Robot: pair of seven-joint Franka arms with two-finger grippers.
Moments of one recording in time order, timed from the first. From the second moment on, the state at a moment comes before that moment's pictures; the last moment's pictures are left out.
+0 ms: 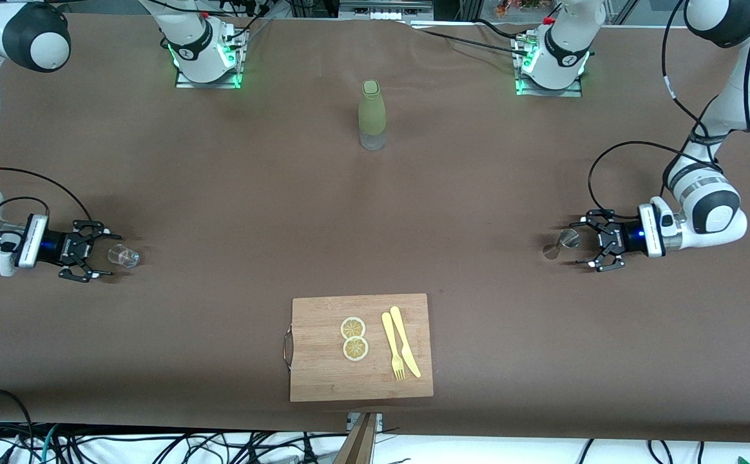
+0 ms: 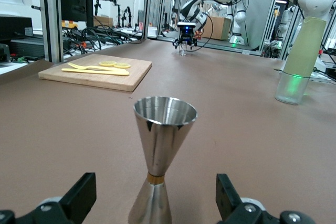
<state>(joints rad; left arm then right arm) 0.47 0.81 -0.10 -1.83 -1.15 1.71 2.51 -0.48 1.05 -0.11 -1.32 1.00 1.52 -2.38</state>
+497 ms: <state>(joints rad) 0.43 0.83 -0.10 -1.87 -1.24 1.72 2.58 -0.47 1.06 -0.10 -1.31 1.01 1.52 -2.38</state>
